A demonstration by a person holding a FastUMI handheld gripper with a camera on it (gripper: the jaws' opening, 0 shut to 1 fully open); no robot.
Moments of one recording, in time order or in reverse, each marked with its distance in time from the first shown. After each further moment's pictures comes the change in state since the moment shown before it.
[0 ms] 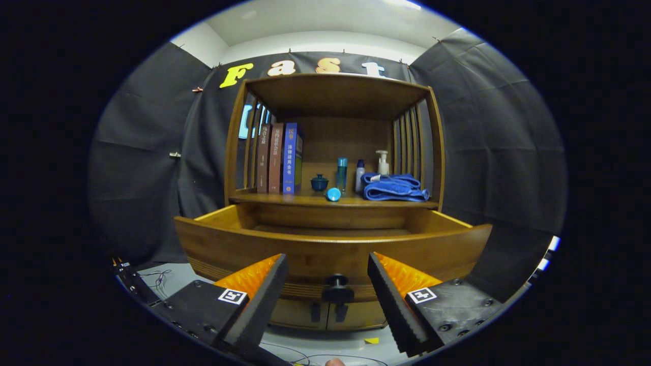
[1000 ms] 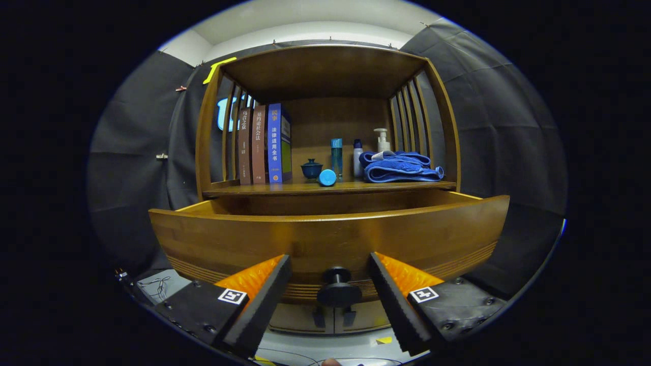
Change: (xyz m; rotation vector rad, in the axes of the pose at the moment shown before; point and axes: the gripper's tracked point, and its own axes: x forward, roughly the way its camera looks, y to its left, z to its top) arm 0.088 -0.002 -0.016 0.073 0.040 -0.022
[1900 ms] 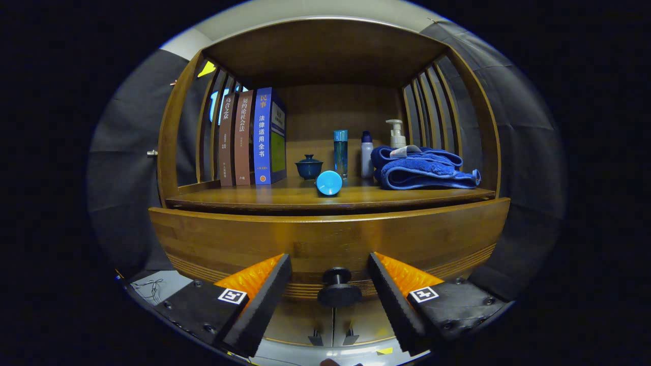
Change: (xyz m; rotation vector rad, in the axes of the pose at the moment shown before) arm 0.102 0.002 0.007 -0.044 0.038 0.000
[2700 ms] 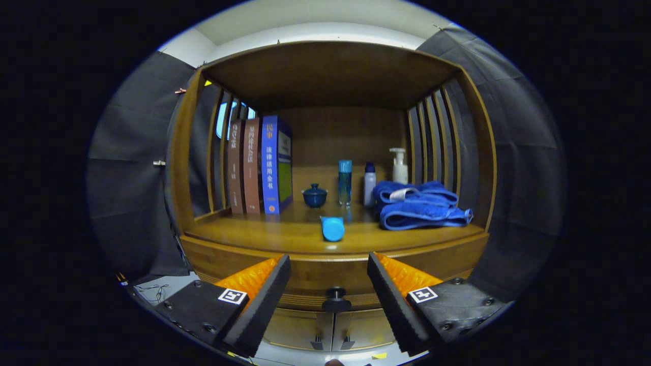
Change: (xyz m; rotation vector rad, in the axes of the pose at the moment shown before) arm -0.049 0.006 0.098 -0.013 -0.073 0.018
